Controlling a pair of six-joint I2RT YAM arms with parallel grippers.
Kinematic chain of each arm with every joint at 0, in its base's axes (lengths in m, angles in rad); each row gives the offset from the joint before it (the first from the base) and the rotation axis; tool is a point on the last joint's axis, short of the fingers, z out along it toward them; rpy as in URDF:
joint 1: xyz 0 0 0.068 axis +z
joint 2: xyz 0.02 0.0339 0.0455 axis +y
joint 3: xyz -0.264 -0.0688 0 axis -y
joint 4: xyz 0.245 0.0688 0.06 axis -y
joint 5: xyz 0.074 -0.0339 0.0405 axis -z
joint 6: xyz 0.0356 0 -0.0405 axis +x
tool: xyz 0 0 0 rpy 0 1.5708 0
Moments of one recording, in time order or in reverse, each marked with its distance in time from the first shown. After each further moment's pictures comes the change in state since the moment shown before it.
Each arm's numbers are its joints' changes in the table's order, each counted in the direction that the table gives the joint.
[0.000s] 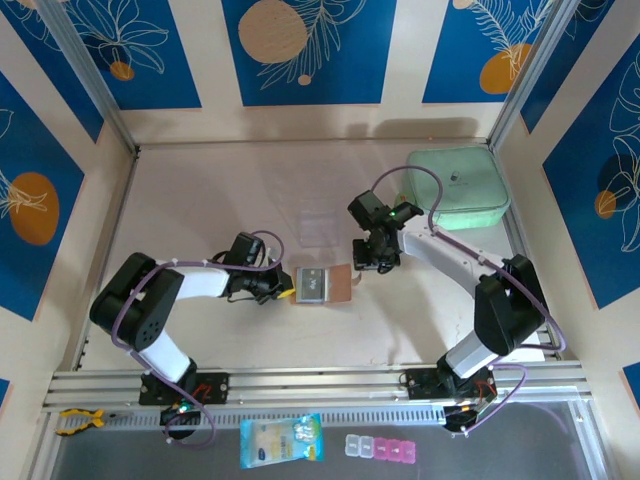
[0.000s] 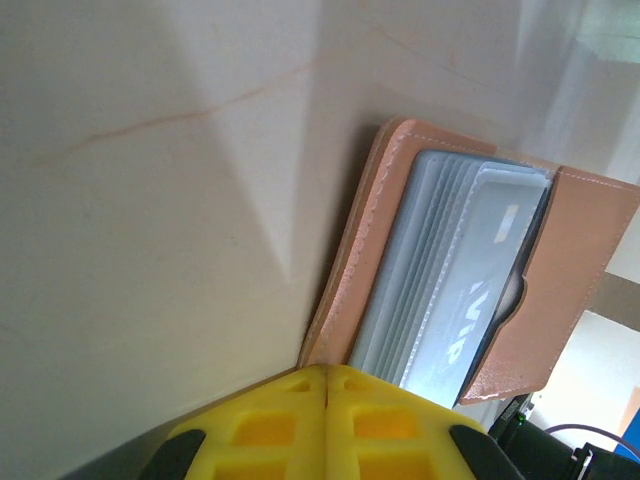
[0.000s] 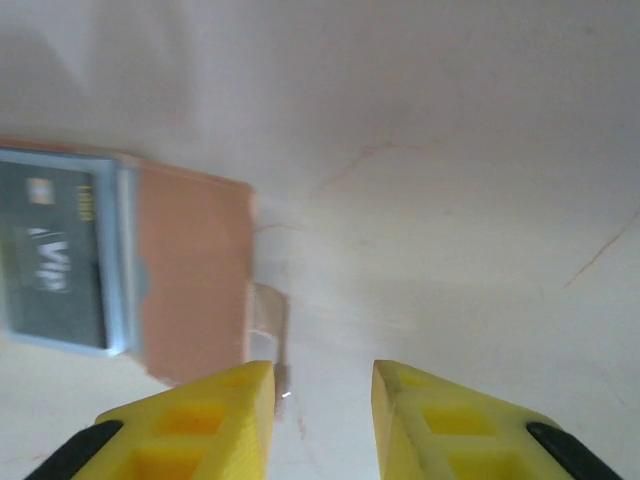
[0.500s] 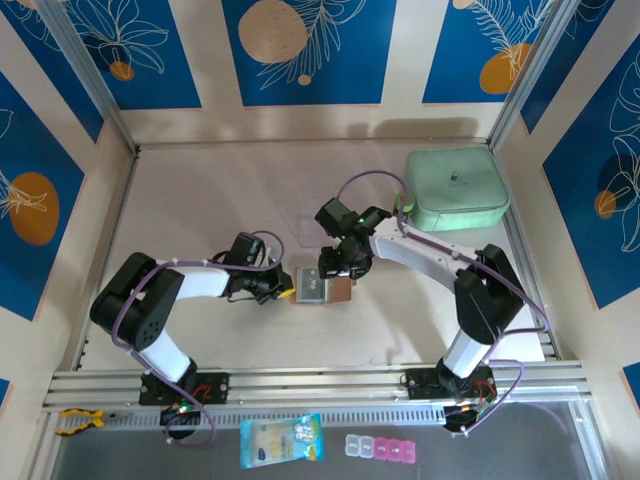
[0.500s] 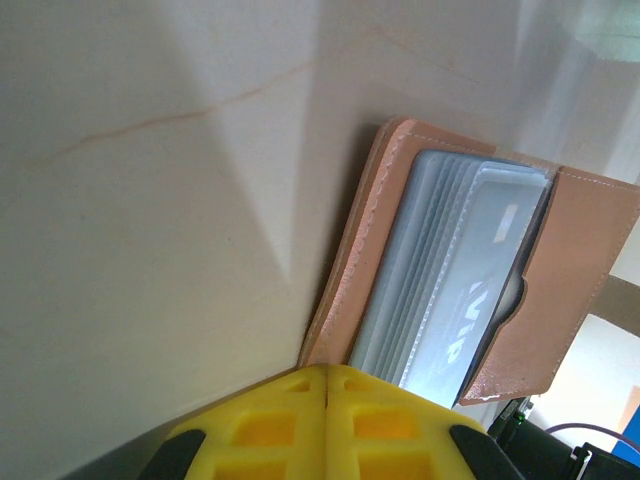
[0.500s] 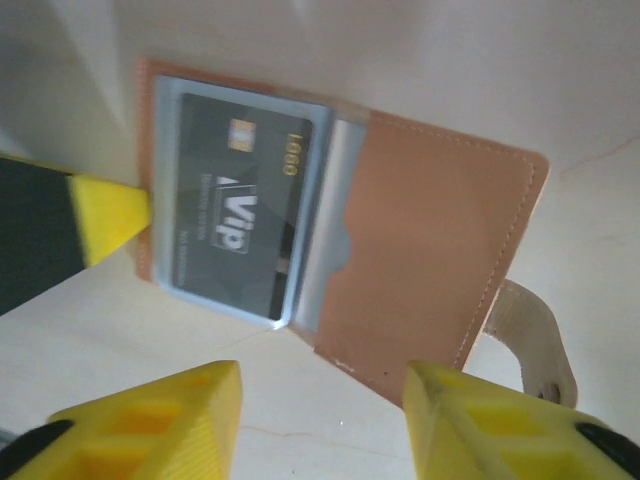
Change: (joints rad) left arm 0.000 0.002 0.000 0.003 0.002 0.000; right arm 0.146 0.130 0.066 0.058 -0.103 0.090
